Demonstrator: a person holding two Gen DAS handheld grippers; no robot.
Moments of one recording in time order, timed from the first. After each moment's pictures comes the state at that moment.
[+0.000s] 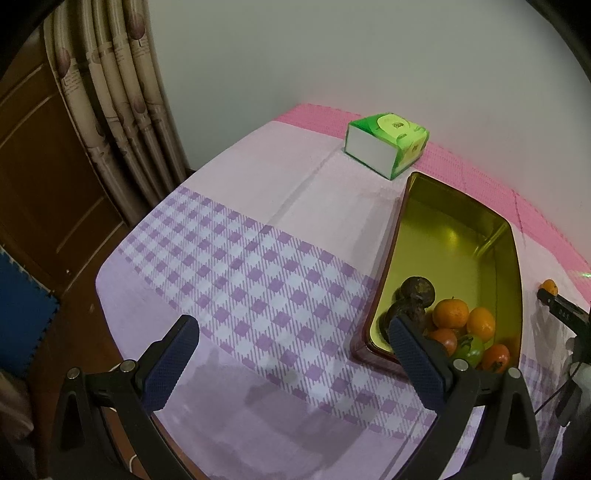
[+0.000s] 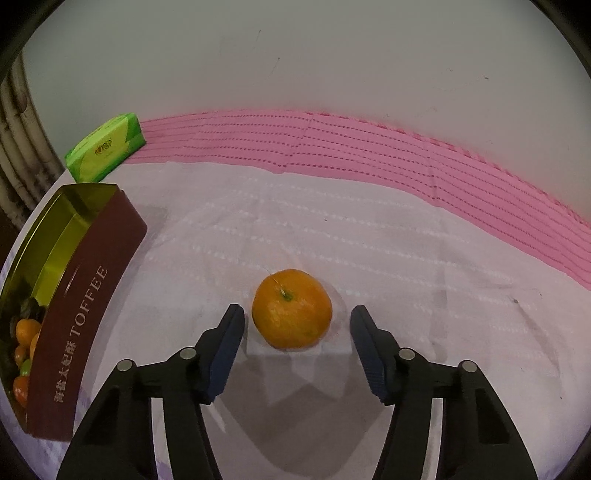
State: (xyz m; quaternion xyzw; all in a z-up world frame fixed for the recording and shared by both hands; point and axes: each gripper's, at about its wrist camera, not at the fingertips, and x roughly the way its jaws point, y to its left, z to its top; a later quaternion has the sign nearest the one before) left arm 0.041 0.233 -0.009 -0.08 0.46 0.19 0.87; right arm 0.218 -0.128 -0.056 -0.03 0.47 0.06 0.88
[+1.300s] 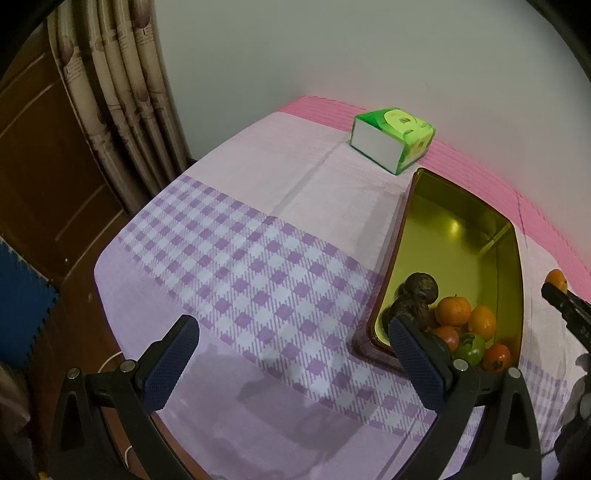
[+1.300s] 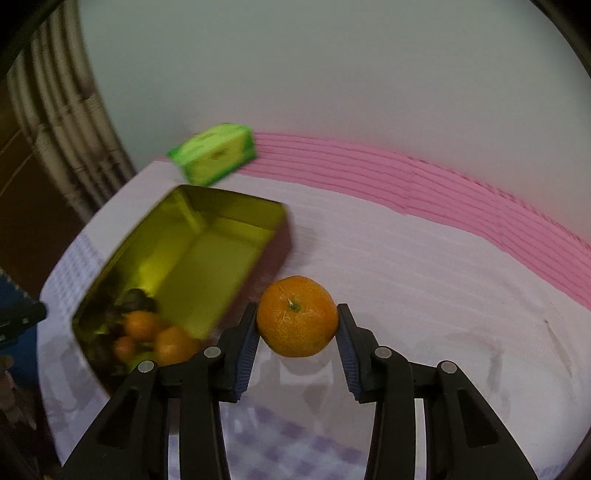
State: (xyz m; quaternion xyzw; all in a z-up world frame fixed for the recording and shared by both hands) left arm 0.039 0.239 -0.013 -0.10 0.47 0.19 0.86; right arm 0.161 -0.031 0.006 -0.04 0.44 0.19 0.88
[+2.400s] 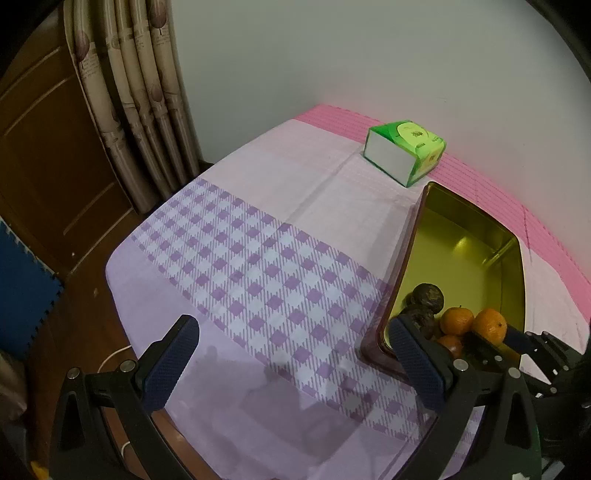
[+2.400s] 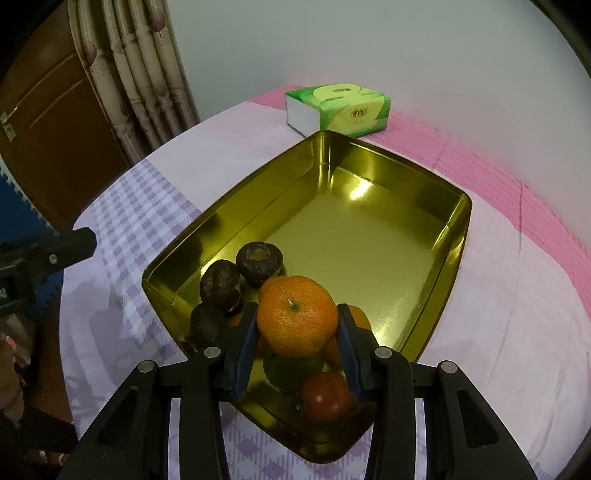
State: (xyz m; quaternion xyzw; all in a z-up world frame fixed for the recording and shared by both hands) left arm 0.032 0.244 -0.005 -0.11 0.45 0.21 0.86; right arm 0.120 0.086 -0.026 -0.12 0.47 0.26 0.84
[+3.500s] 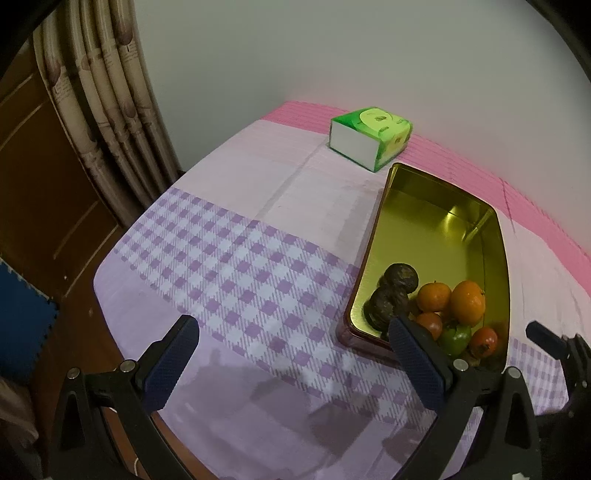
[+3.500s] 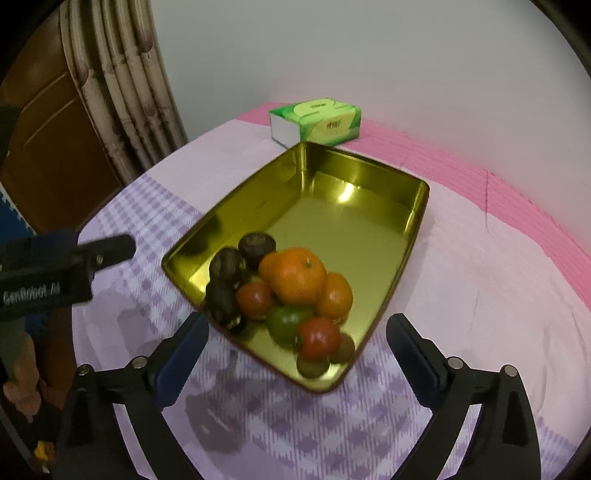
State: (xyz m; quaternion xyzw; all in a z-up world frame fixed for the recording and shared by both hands) left arm 0.032 0.217 -0.004 -0.07 0.46 0.17 0.87; right arm 0.072 0.058 -0.001 -0.10 0.44 0.23 0.86
